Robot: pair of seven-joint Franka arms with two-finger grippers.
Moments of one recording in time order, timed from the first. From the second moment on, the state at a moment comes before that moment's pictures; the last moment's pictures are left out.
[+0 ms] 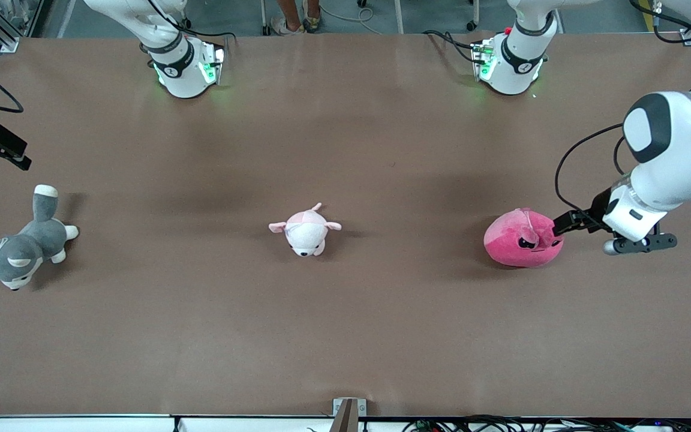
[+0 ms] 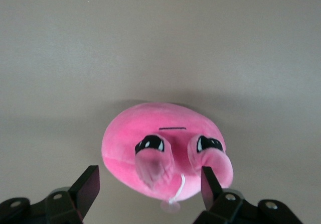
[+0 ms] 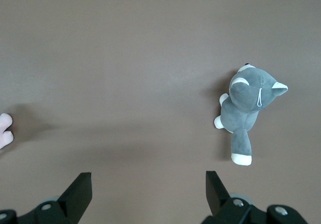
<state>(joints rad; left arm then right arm) 0.06 0.19 -0.09 -1.95 -0.11 2.18 -0.08 -0.02 -0.07 -0.06 -1.66 -0.05 1.67 -0.04</state>
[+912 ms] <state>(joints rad) 0.06 0.26 -0.10 -1.97 -0.11 2.22 -0.08 0.00 -0.07 -0.06 -1.63 -0.04 1.69 -0.04</state>
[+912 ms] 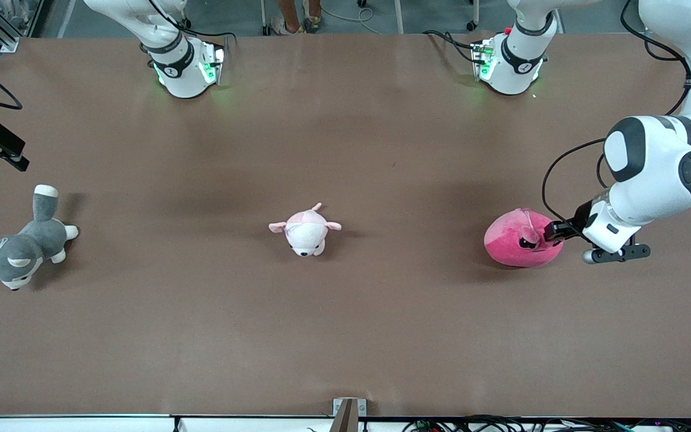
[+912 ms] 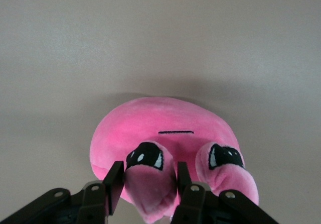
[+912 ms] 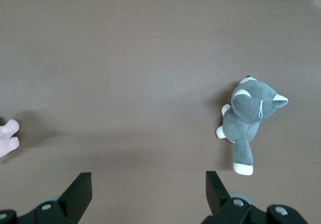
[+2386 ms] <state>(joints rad) -0.02 0.19 -0.42 -1.65 -0.11 2.06 -0.60 0.04 -0.01 -0.06 -1.63 0.13 1.63 -0.04</state>
